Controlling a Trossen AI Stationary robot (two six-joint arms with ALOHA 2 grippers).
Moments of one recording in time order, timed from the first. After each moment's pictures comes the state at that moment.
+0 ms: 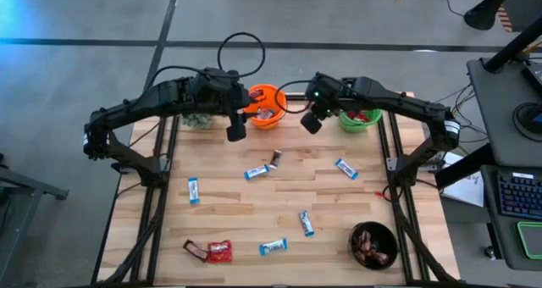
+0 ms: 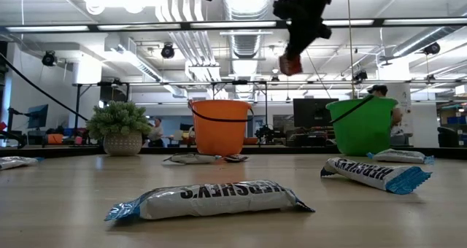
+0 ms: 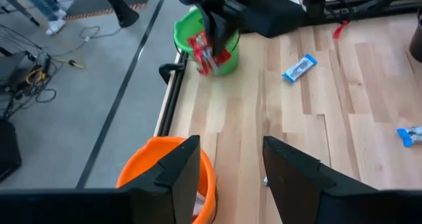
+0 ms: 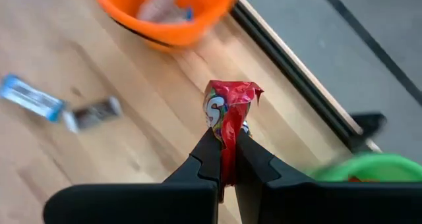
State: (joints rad) left arm 0.24 1.42 1.65 -0.82 -0.10 0.28; right arm -0.37 1.58 1.61 -1.10 0.23 0.24
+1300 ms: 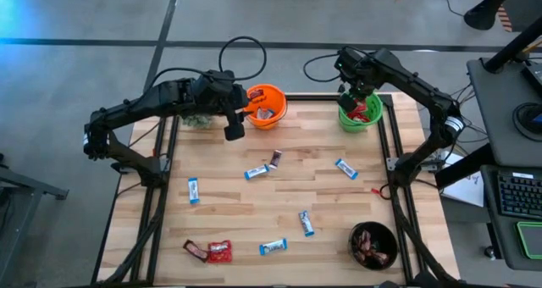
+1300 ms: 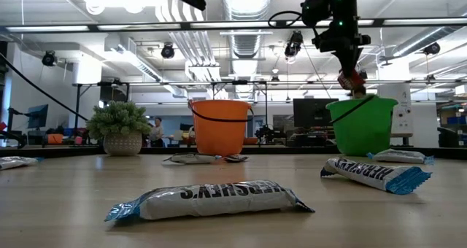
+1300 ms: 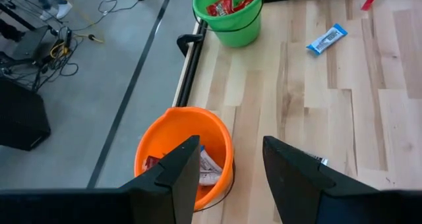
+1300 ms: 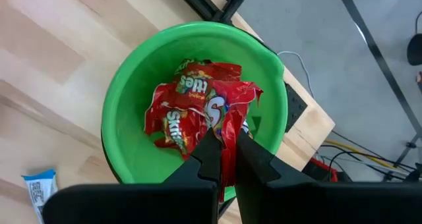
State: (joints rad) left arm 0.24 1.42 1.65 -0.90 -0.20 0.27; right arm -0.77 1.58 1.61 -1.44 0.31 0.02
